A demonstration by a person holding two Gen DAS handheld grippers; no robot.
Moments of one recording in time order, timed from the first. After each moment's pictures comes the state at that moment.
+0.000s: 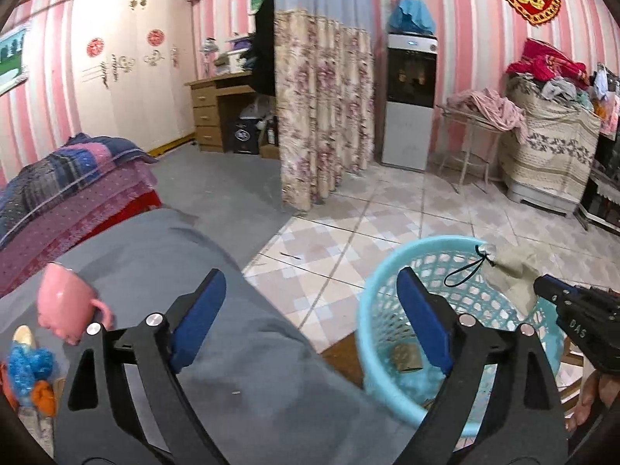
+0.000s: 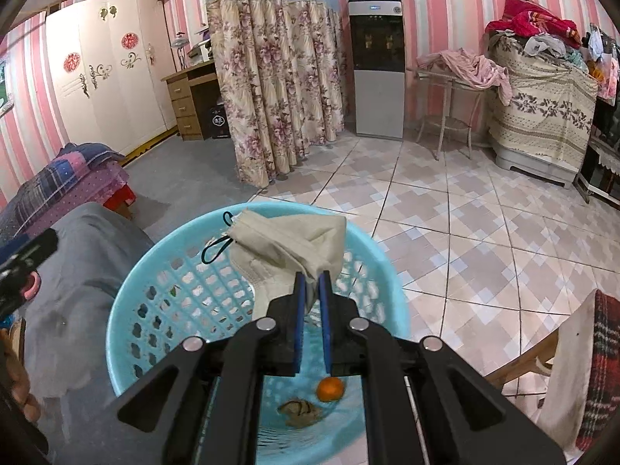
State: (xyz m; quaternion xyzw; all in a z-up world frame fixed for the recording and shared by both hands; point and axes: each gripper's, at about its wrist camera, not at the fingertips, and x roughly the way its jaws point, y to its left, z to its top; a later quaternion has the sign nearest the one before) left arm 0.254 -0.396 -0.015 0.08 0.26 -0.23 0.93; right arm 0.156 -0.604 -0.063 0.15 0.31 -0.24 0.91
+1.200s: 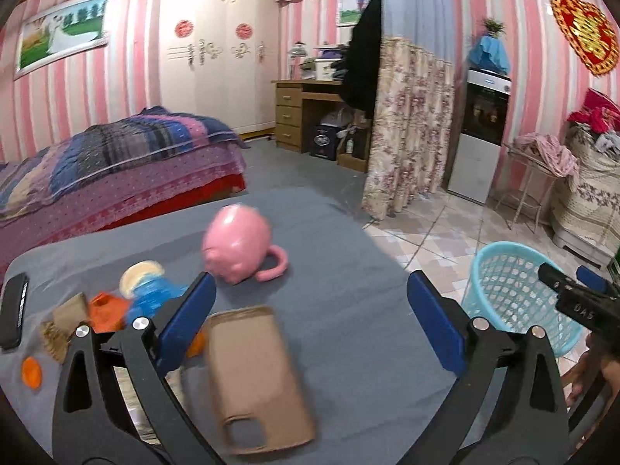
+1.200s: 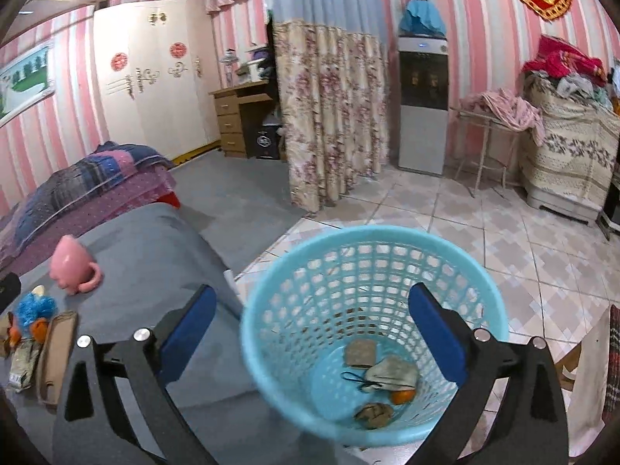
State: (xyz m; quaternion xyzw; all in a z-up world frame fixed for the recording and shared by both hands) left arm 0.206 -0.207 0.009 0.02 0.26 -0.11 0.96; right arm 0.161 -0.478 -0.025 0.11 0.26 -0.18 0.94
